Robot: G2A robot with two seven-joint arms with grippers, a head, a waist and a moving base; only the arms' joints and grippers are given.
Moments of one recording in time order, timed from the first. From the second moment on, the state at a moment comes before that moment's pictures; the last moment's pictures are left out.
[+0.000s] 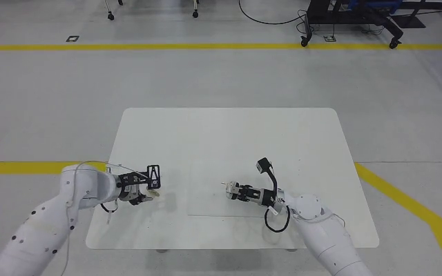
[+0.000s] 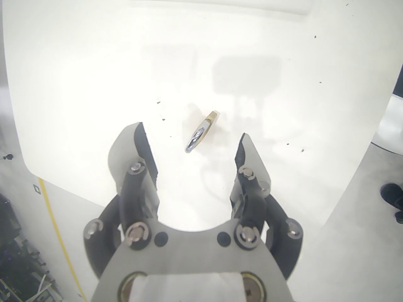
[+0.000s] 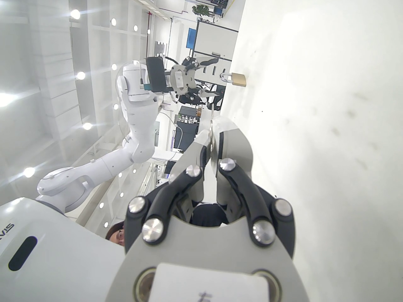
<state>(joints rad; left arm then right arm) 0.93 -0.82 -1.05 -1.52 1.37 -1.01 -0.51 -1.01 -1.22 1.05 -1.07 0.30 -0.54 0.96</state>
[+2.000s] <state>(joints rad) 0.75 -0.80 -0.85 -1.38 1.31 -1.01 -0.42 -1.01 -1.22 1.05 -1.07 0.30 -0.54 0.96</state>
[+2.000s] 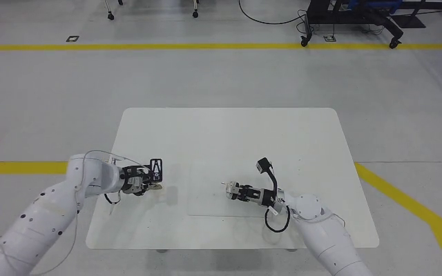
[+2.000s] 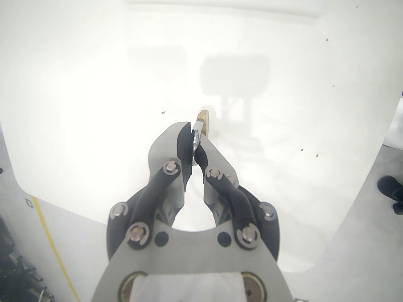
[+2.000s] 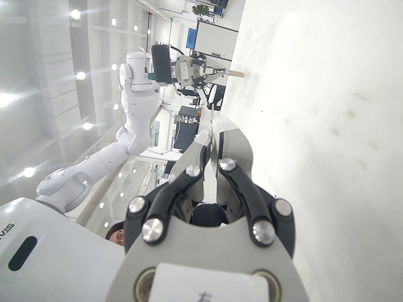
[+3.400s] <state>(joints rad) 0.69 -0.94 -0.70 -1.10 -0.46 -0.97 -0.72 -1.10 -1.21 1.16 -1.26 0.52 -0.53 0.84</state>
